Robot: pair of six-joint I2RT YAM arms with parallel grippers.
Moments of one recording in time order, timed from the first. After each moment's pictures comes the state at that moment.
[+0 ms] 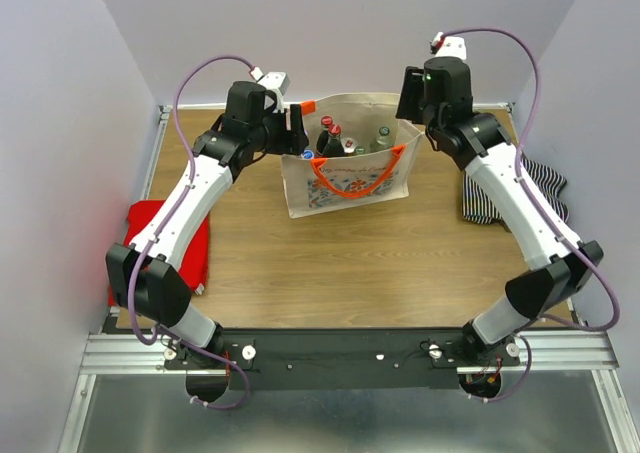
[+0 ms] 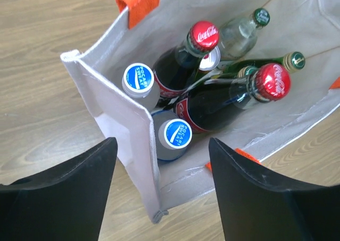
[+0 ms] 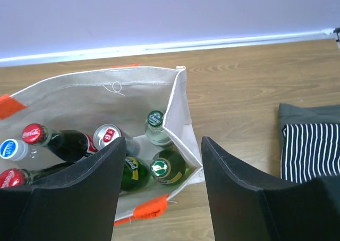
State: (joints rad) left arm -0.37 1.54 1.54 -0.52 0.16 -0.25; right arm 0.46 1.61 1.81 -0.60 0.44 0.26
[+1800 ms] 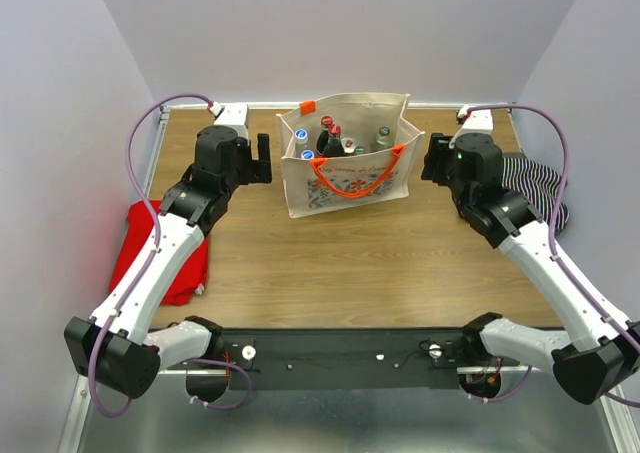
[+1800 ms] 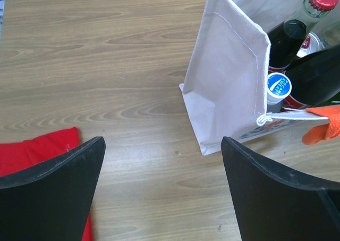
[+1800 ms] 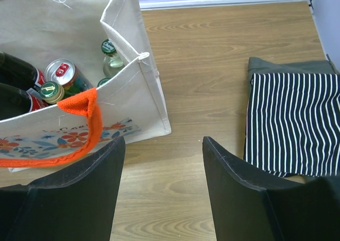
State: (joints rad) left arm -0.37 1.15 1.18 -0.45 -0.23 -0.17; right arm 0.46 1.10 1.14 -0.41 0.45 0.21
